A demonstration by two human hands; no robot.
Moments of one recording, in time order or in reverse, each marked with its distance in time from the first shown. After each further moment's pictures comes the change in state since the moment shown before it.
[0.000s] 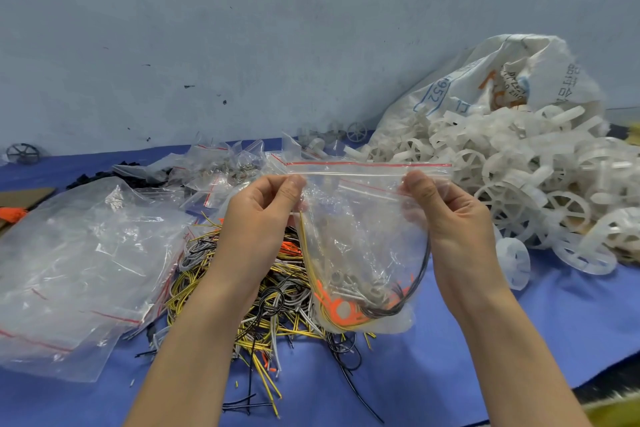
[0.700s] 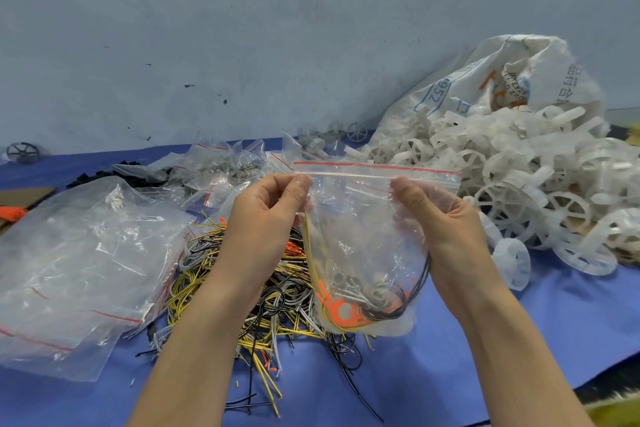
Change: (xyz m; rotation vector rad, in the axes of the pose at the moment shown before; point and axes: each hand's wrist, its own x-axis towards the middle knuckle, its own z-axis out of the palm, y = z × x) left_hand -0.001 0.001 0.002 0.032 -0.038 0.046; right_hand -0.001 0.003 -0.002 0.060 -0.133 0.094
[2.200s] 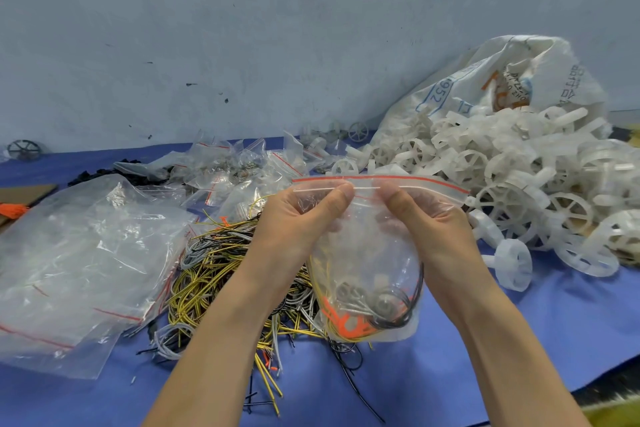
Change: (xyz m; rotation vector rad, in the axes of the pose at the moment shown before) left_hand -0.003 -0.003 0.020 -0.167 -0.210 -0.023; right_hand -0.008 -0.003 0.013 -0.097 -0.078 -0.017
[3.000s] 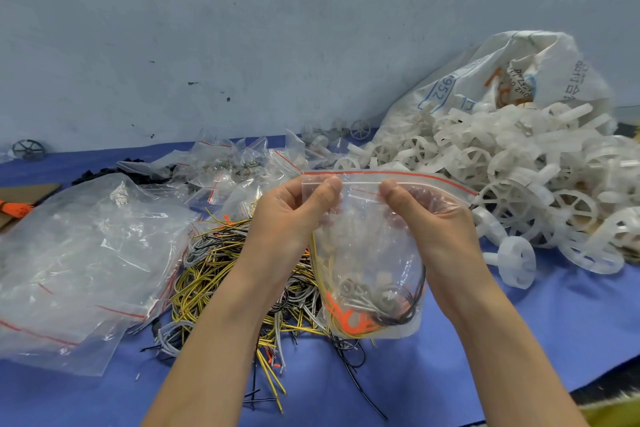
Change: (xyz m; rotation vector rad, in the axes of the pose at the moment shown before) left_hand 0.001 -0.002 -0.006 0.012 0.036 0.043; right_hand 0.000 0.003 0.002 0.000 0.086 0.005
